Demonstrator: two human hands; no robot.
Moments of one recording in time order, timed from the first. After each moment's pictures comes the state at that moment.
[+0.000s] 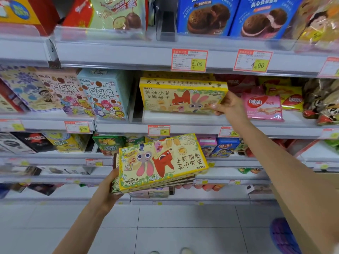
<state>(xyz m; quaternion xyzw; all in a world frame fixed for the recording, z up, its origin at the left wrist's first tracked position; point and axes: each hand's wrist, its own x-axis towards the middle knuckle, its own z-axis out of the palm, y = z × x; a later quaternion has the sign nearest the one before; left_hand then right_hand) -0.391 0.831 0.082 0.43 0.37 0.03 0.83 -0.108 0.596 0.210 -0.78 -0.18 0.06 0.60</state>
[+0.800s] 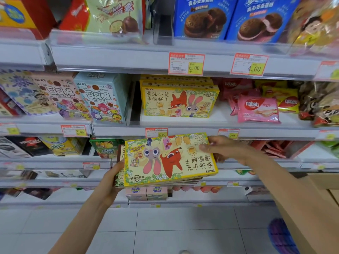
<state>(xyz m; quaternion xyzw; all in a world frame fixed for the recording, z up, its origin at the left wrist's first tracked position) -0.368 0.831 0.101 0.50 0.32 0.03 0.81 -0.179 0.572 0.206 -0.83 -0.16 0.40 0.36</state>
